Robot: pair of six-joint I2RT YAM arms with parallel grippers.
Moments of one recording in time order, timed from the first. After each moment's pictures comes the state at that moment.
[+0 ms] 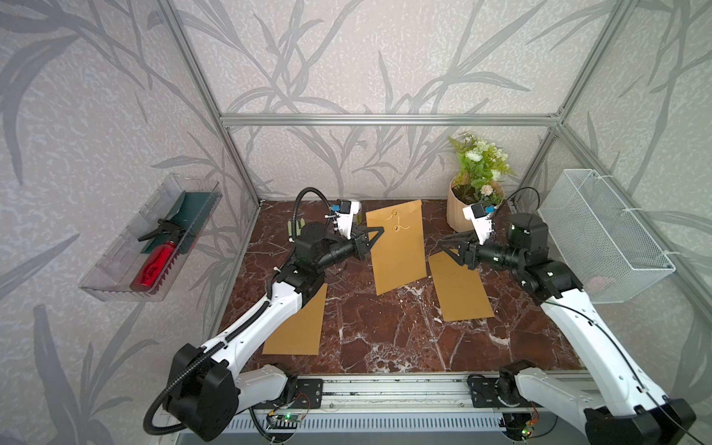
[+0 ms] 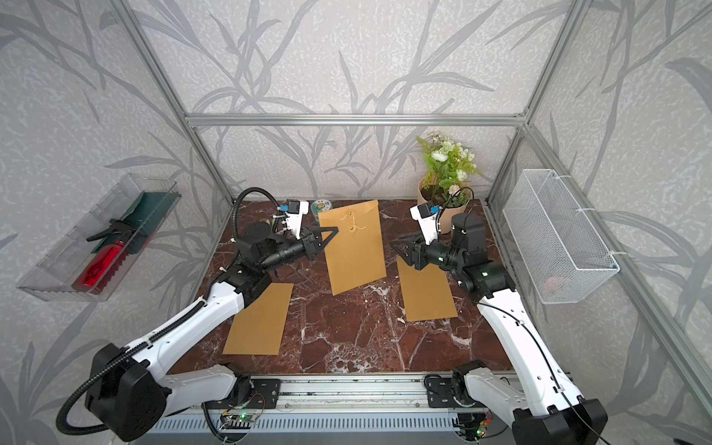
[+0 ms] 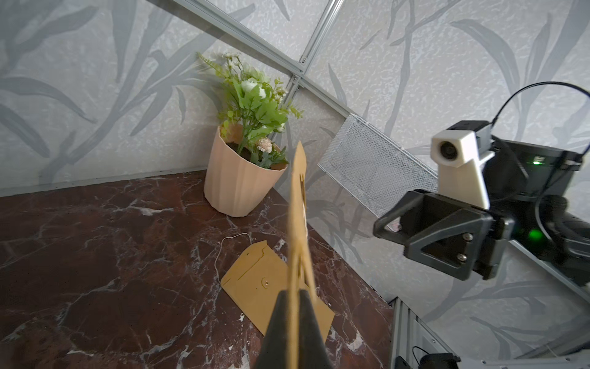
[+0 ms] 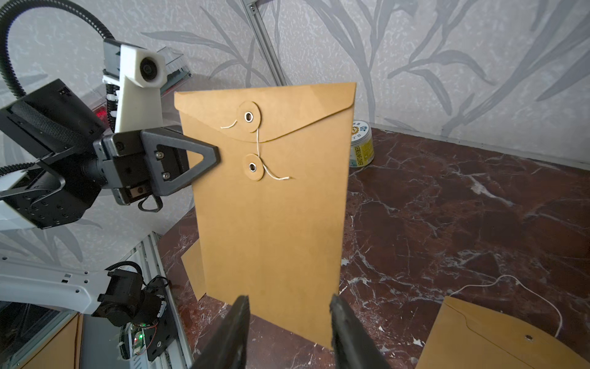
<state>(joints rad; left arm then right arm) -0.46 1.21 0.90 0.25 0.52 -0.49 0.27 1.04 1.11 -0.47 -0.67 0.14</state>
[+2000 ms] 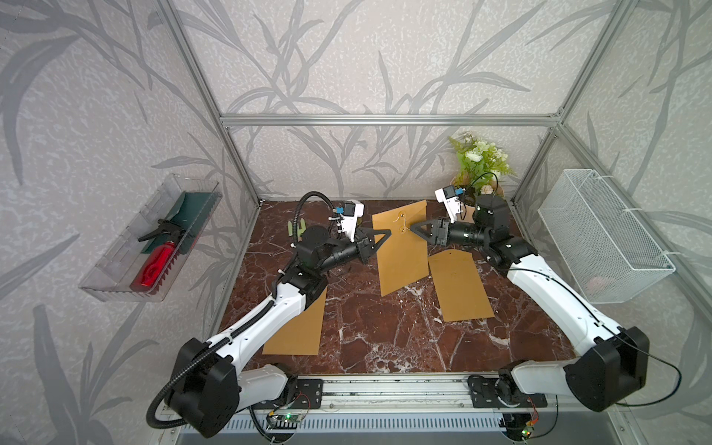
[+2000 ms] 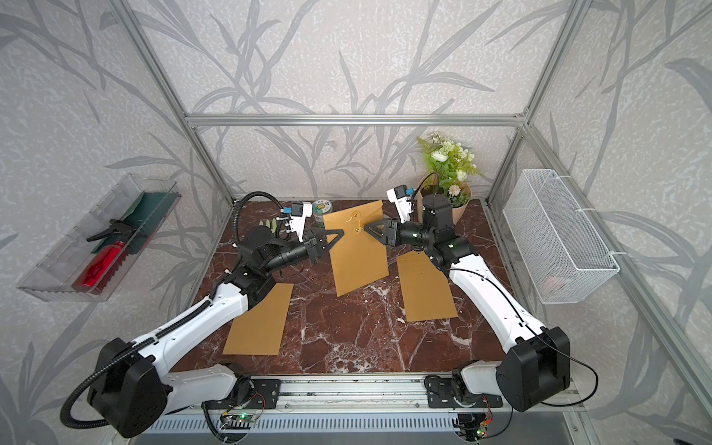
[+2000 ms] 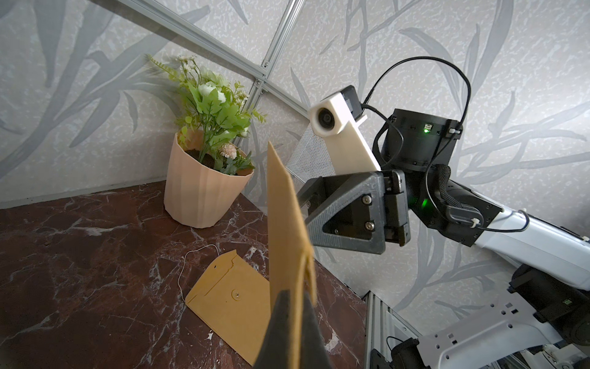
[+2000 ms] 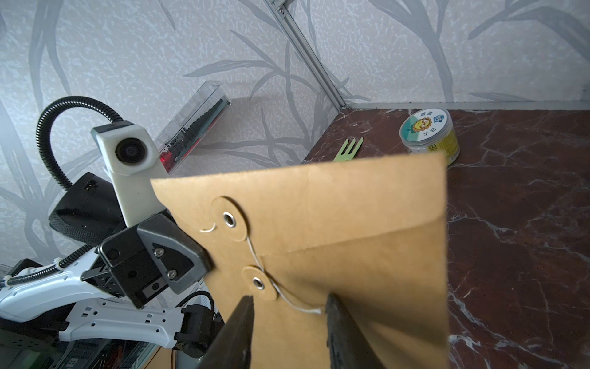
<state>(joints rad) -0.49 1.23 0.87 0.43 0.62 -0.56 0.36 1.35 1.20 -0.16 -0.80 0.48</state>
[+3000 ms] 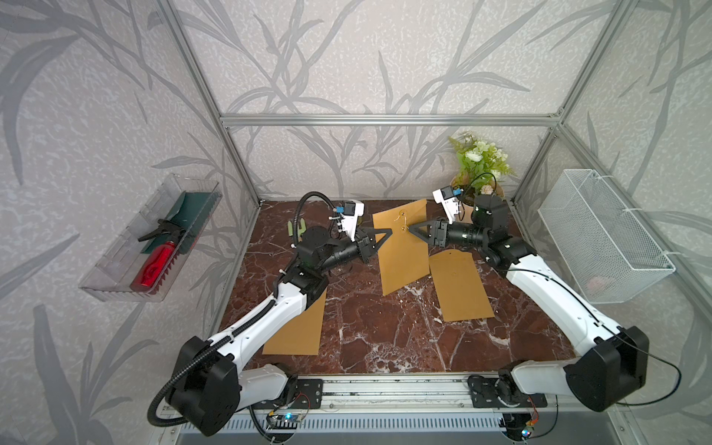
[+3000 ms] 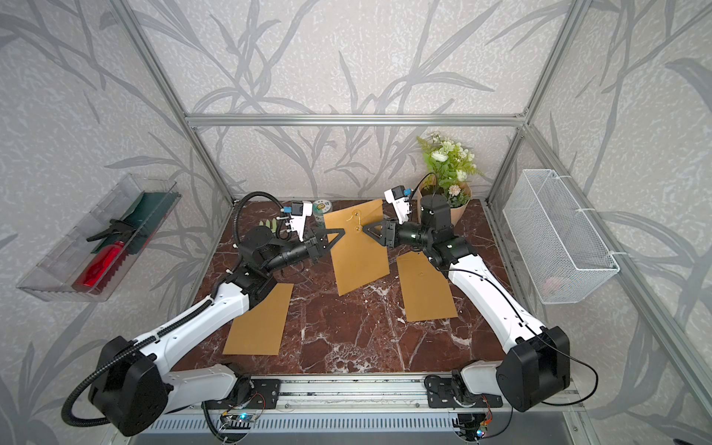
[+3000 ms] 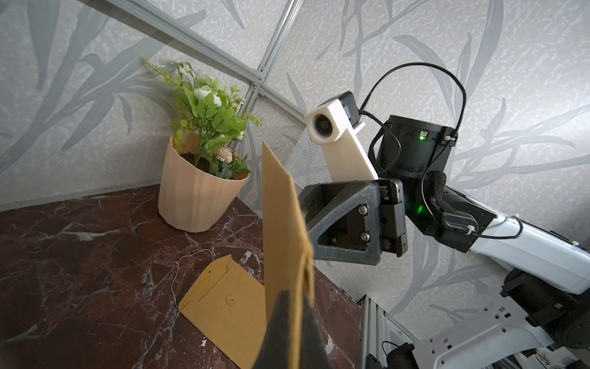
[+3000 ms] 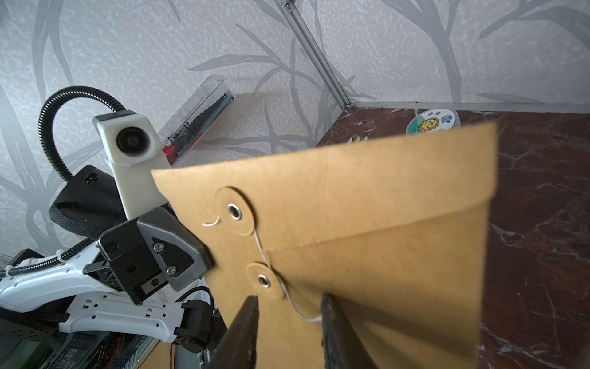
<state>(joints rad) -0.50 1.24 0.87 0.47 0.62 -0.59 0.38 1.35 1.20 -0.17 -0.80 0.46</state>
